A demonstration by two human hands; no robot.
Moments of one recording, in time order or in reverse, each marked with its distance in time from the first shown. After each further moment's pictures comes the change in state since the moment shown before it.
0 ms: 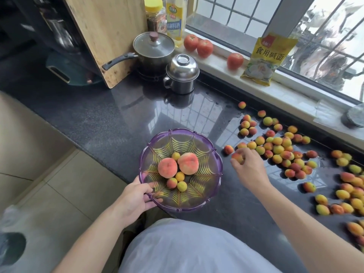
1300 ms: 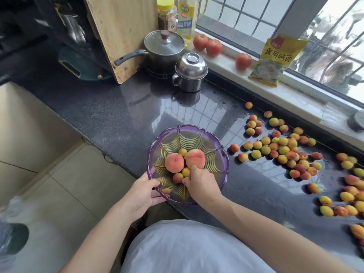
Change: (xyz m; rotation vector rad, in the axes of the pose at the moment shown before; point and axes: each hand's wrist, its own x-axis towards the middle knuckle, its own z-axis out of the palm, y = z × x) left_hand -0.008 -0.006 -0.001 0.046 0.028 0.019; right_hand -0.070 -0.095 0.097 -0.212 -0.309 -0.181
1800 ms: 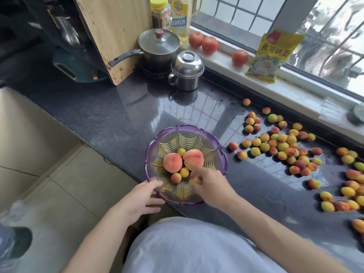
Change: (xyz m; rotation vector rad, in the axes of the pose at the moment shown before) left_hand -0.007 0.003 -0.002 0.217 -0.017 -0.143; right_hand -0.020 0.024 -0.036 0.136 -0.063 -0.126
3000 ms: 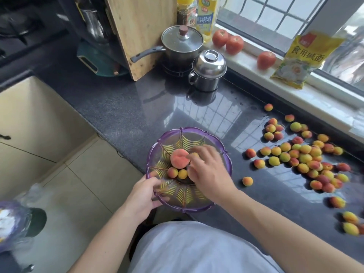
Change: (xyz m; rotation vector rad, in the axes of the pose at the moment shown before) left_hand 0.011 -0.003 -0.012 -0.456 0.186 0.080; right_hand 0.051 -0.022 0.015 -0.233 0.421 -0.576
